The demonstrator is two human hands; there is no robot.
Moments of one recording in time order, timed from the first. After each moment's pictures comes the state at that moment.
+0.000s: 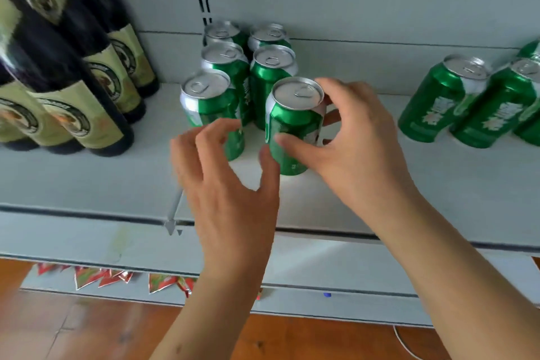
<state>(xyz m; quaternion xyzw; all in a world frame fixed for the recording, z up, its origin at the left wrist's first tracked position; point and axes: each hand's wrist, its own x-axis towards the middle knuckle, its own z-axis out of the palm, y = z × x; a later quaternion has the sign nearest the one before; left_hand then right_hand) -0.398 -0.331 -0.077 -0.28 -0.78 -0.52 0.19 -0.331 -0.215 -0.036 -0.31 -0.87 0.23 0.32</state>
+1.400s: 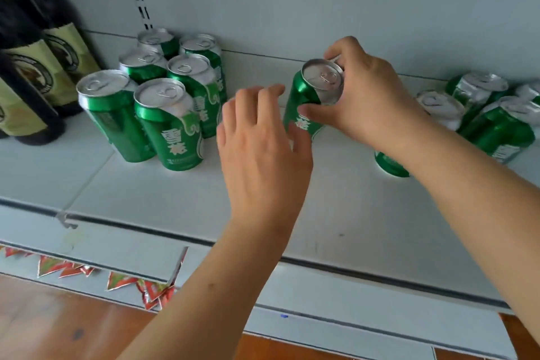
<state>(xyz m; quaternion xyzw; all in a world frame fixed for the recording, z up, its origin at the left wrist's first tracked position) -0.315 -0.188 -0.053 -0.31 -0.82 -0.42 0.24 -0.277 -0.050 -0.004 -0.24 -0.93 0.16 0.23</state>
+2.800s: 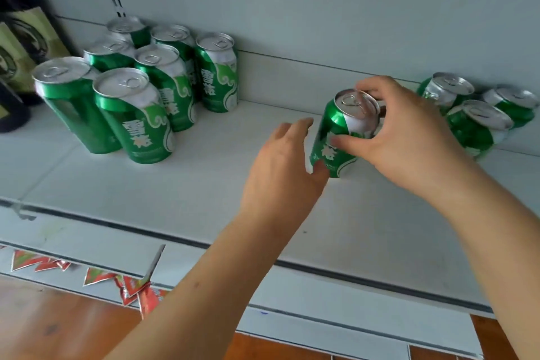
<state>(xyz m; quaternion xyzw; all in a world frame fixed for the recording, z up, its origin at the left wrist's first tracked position) -0.283 -0.155 -0.068 -0.40 -0.81 -0.43 -0.04 -0.195 -0.031 -0.010 -0.29 -0.92 0.17 0.21</state>
